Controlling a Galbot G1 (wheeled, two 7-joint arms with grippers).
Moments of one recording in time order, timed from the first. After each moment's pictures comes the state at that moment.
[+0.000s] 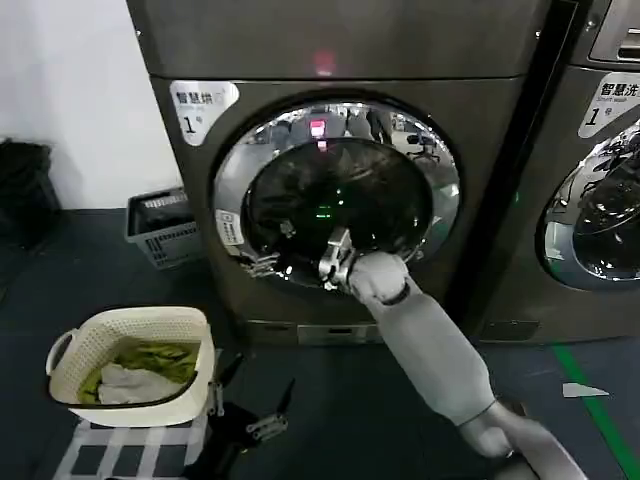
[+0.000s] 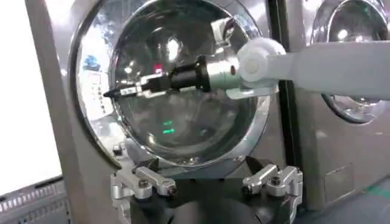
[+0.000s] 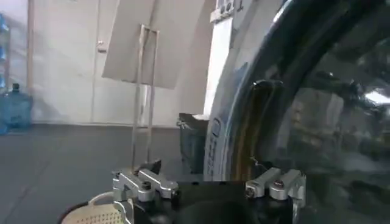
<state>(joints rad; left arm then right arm) 1.77 -1.49 -0.51 -2.22 0.09 -0.14 0.35 -0.34 1.42 -0.08 1.28 0.36 -0.17 -0.65</state>
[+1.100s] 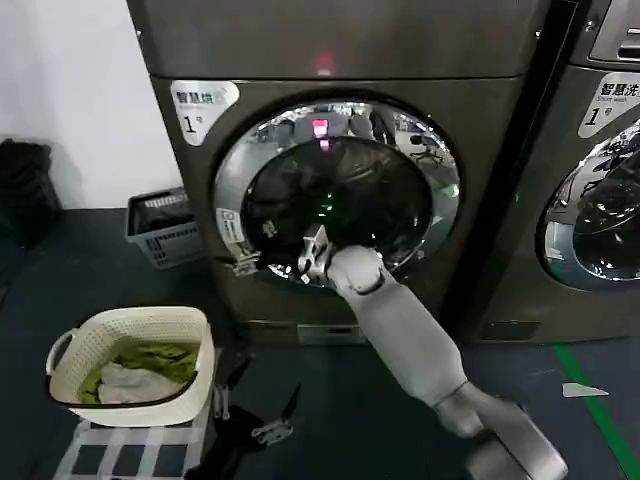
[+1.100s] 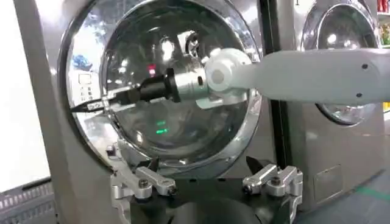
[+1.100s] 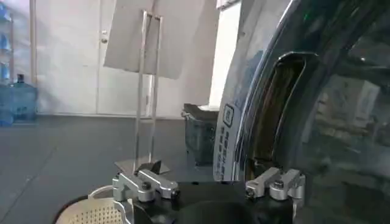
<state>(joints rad) 1.77 -1.49 -0.51 -2.22 0.06 -0.12 0.36 -0.32 1.44 -0.11 1.26 0.36 -0.19 -0.81</state>
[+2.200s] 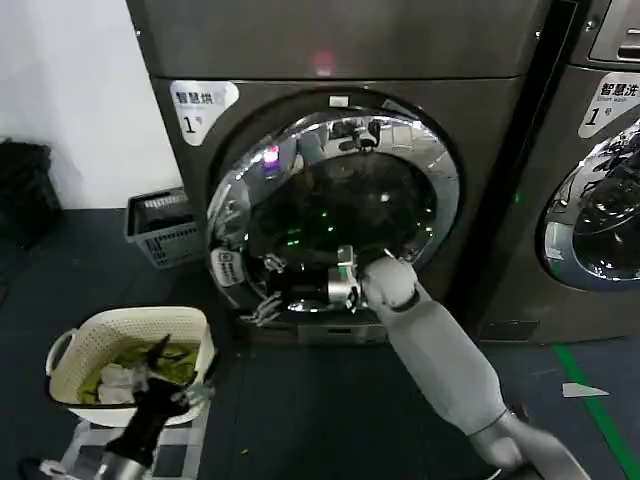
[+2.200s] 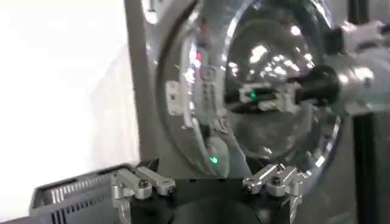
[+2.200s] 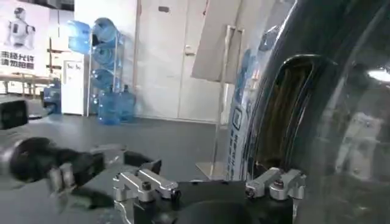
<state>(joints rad) 1.64 -1.42 -0.84 -2.21 -0.28 0.00 0.36 -0.45 1.32 -0.03 1.48 0.40 -0.19 -1.10</state>
